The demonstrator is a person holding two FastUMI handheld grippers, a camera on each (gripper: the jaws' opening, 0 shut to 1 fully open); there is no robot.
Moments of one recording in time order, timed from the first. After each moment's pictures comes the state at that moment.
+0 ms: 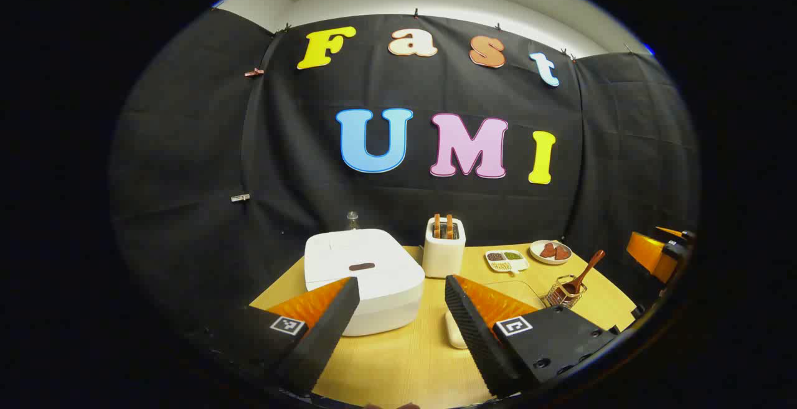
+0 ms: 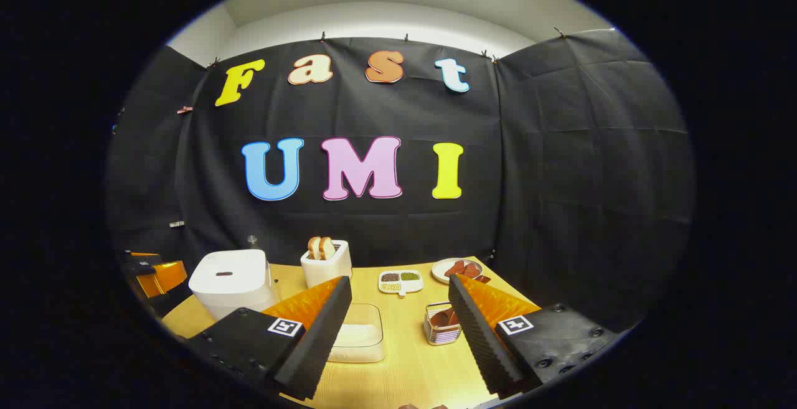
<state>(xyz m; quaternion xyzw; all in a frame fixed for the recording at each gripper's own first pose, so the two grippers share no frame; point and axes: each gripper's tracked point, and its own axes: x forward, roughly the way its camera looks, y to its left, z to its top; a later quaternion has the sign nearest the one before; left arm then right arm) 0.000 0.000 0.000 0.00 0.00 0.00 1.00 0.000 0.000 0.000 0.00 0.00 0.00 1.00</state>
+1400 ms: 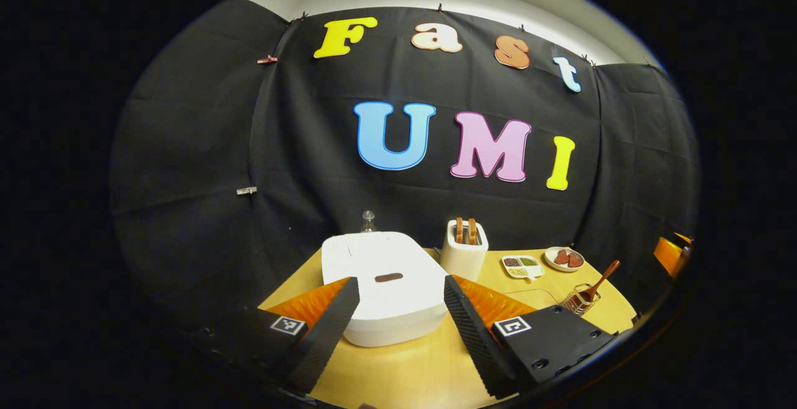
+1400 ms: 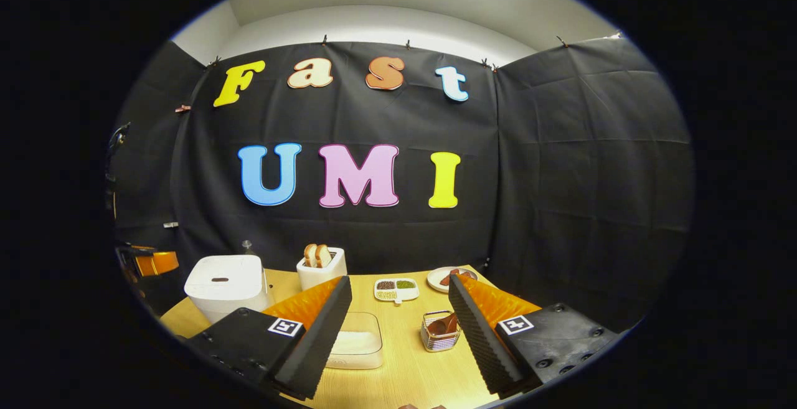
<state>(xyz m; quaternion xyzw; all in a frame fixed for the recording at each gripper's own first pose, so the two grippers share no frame) 0.055 0.076 0.020 -0.02 0.01 0.03 1.00 0.006 0.005 0.017 -0.02 -0.02 -0.02 1.00</state>
